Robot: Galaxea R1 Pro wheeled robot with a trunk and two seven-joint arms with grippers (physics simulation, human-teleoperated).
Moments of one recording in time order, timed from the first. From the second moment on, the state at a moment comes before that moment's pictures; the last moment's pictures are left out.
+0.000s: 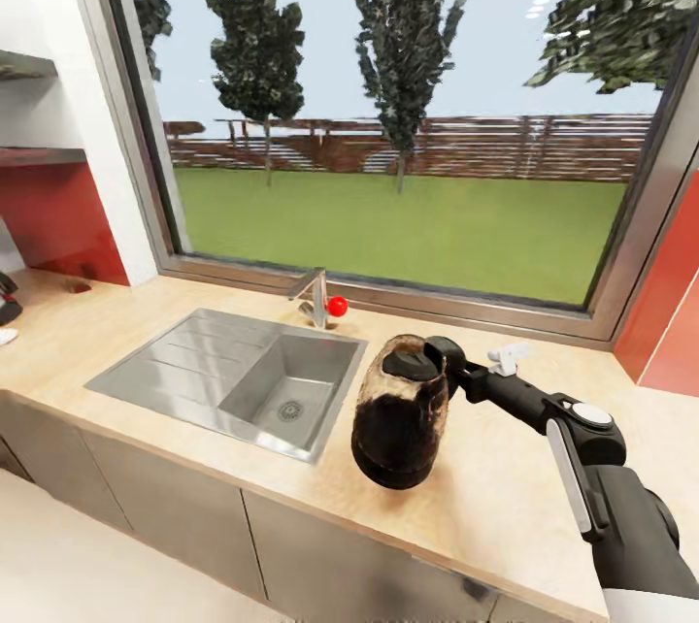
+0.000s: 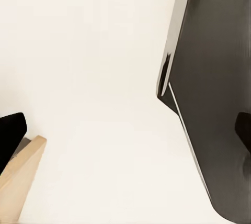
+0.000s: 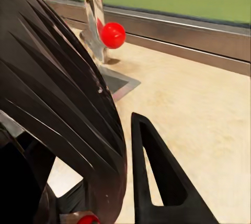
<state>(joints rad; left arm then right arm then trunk) 0.06 0.06 0.26 -0.01 -0.11 -0.13 0.16 -0.46 -0.10 -0.13 -1.50 0.01 0.55 0.58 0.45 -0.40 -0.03</state>
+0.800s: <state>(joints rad) 0.06 0.06 0.26 -0.01 -0.11 -0.13 0.16 -0.46 -0.10 -0.13 -1.51 0.01 0.55 0.58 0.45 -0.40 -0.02</state>
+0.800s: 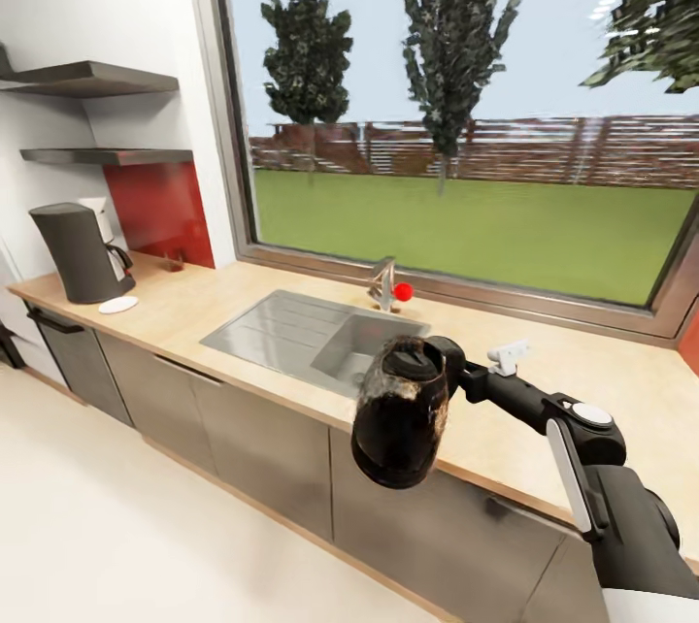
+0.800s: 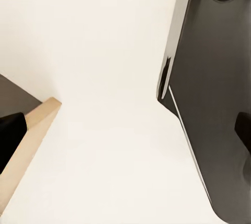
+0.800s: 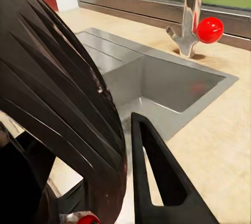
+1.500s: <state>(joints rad) 0.06 0.06 0.26 -0.01 -0.11 -0.13 0.16 -0.46 -0.10 -0.12 -1.50 0.01 0.55 0.58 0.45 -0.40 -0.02</state>
